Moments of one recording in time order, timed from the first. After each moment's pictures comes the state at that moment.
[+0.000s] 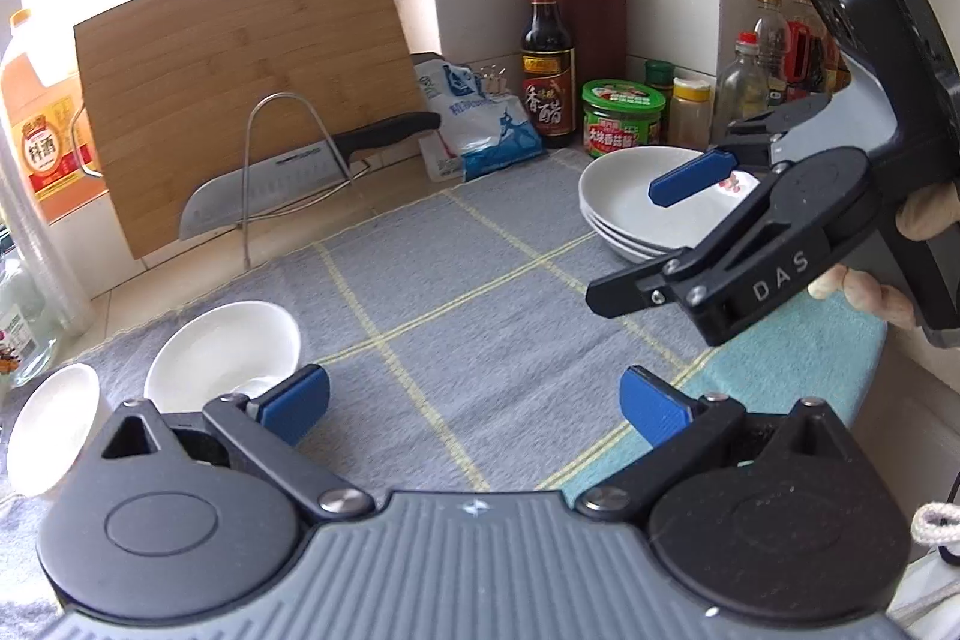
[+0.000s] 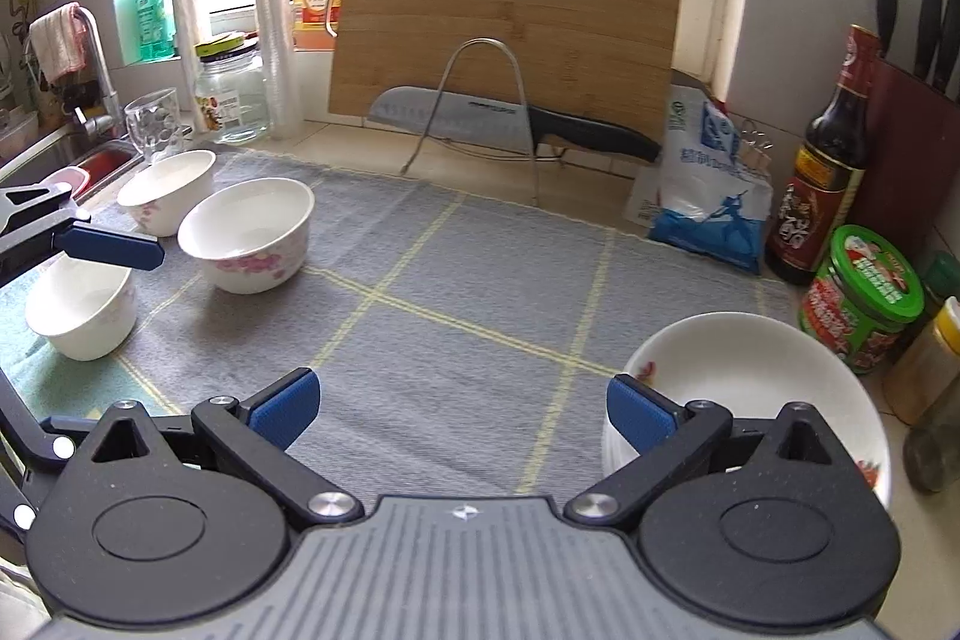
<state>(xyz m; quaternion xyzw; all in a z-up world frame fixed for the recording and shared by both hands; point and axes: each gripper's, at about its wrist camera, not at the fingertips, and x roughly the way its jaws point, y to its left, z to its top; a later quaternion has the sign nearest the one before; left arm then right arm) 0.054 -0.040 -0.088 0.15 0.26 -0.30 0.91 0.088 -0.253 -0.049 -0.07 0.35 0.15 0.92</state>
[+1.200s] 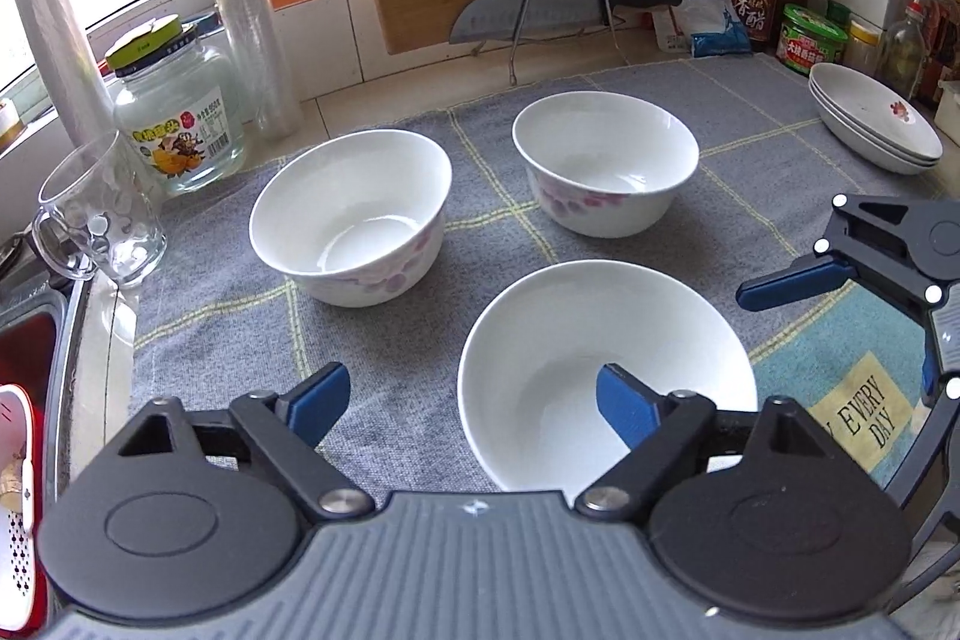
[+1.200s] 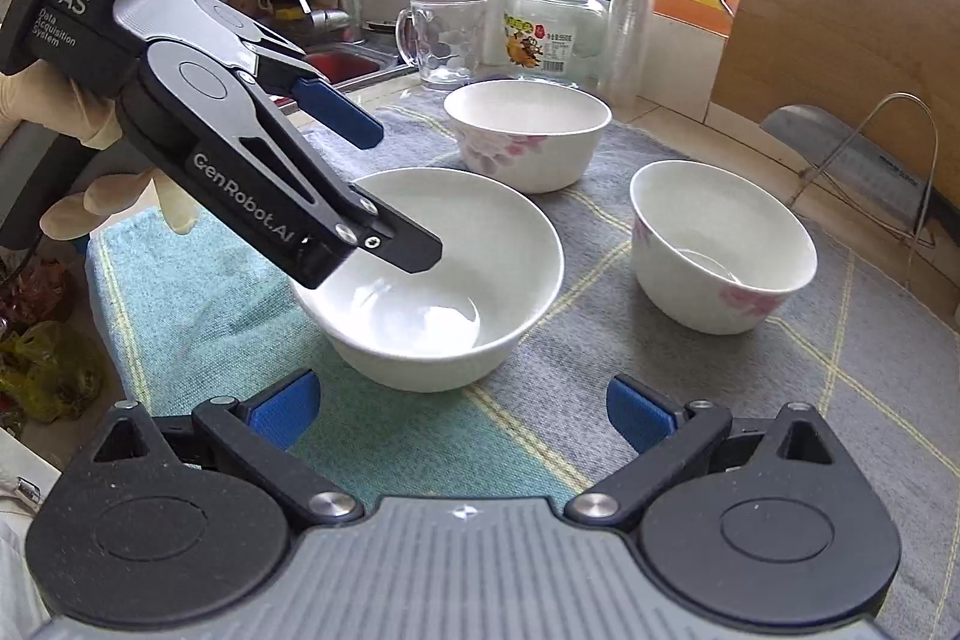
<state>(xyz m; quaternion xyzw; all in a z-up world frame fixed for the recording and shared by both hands) 0.117 0.145 -0.122 0.13 0.37 -0.22 0.90 0.066 -0.020 -0.103 -0.15 0.35 0.32 0.87</state>
